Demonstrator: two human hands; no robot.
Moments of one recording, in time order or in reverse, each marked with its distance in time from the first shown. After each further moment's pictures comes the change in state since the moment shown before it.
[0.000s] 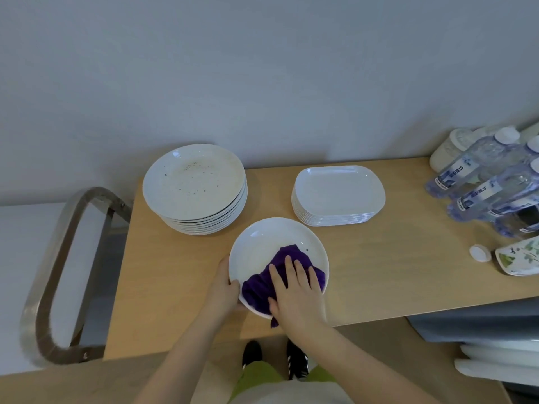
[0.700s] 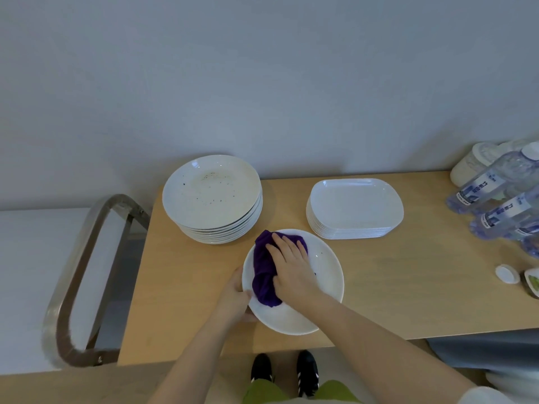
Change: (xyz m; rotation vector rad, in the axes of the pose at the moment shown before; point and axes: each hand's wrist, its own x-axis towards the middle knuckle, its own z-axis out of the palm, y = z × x) left_hand -0.010 0.020 -0.007 -0.203 -0.071 -0.158; right_hand 0.078 0.000 -0.007 0.202 0.150 -0.198
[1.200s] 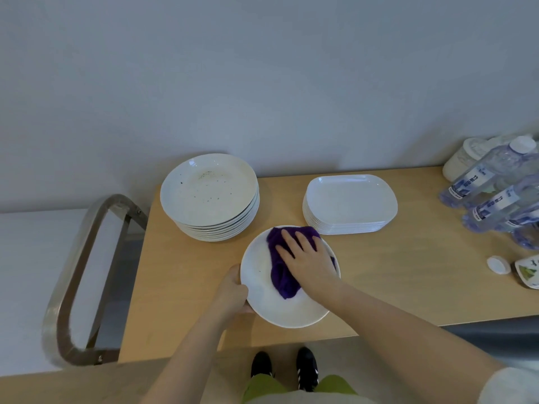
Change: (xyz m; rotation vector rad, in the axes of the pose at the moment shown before) left_hand 0.002 0.005 -0.002 0.046 -0.033 0.009; right_hand -0.015 0.028 -0.024 -0.468 -0.162 -0.076
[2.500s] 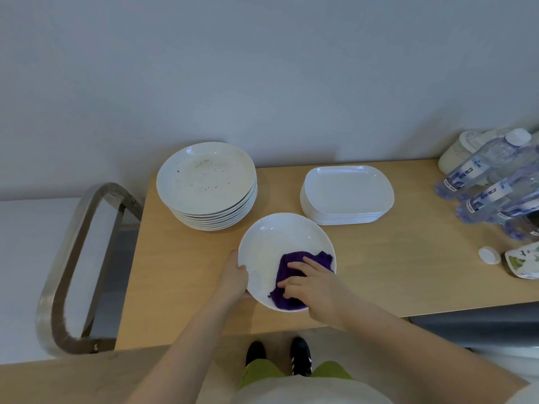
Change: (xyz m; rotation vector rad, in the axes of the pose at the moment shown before) left_hand 0.008 -0.001 0.009 0.098 0.111 0.030; right_hand -0.062 -0.002 -0.006 0.325 -0.077 -0.322
